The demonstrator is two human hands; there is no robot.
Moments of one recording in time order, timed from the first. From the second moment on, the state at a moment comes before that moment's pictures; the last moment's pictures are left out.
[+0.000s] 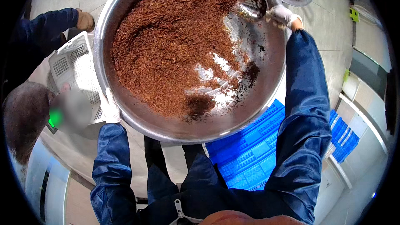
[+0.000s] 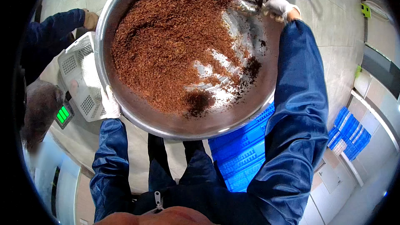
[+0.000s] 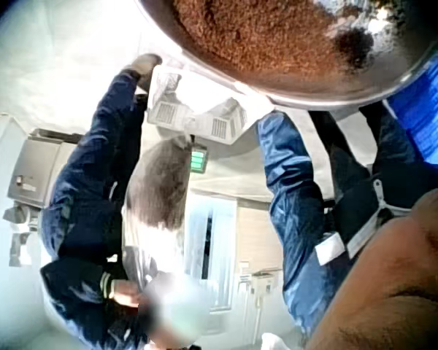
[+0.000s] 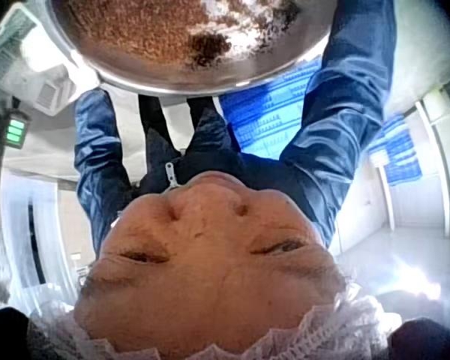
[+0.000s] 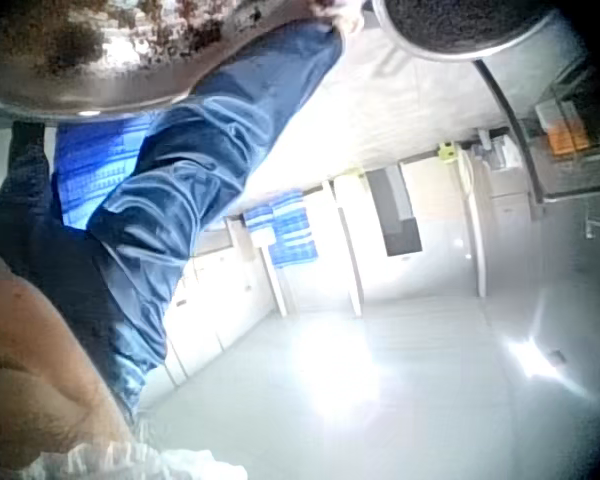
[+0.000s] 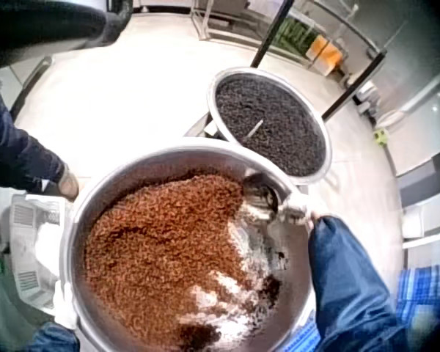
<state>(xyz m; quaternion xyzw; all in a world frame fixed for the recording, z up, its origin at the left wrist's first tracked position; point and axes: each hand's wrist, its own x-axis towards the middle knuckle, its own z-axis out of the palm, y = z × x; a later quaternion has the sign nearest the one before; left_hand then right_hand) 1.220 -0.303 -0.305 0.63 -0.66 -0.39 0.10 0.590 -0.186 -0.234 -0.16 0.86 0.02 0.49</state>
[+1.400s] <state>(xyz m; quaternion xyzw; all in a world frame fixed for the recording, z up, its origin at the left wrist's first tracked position) 1.223 -0.308 -0.311 0.65 -0.62 -0.44 0.07 0.783 -0.033 -0.185 -0.35 0.89 0.23 0.15</state>
